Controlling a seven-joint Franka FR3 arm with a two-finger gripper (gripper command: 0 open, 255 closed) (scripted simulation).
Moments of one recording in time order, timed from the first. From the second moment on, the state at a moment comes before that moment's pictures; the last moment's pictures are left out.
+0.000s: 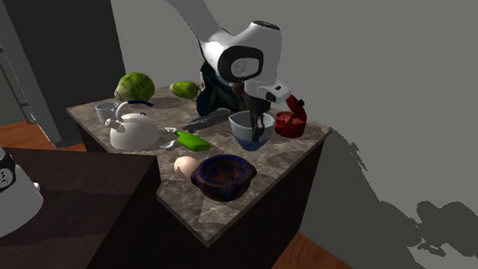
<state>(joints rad) 0.24 0.58 0.26 -1.91 0.01 2.55 0.32</state>
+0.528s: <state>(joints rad) 0.23 0.50 0.27 -1.91 0.02 2.47 0.32</state>
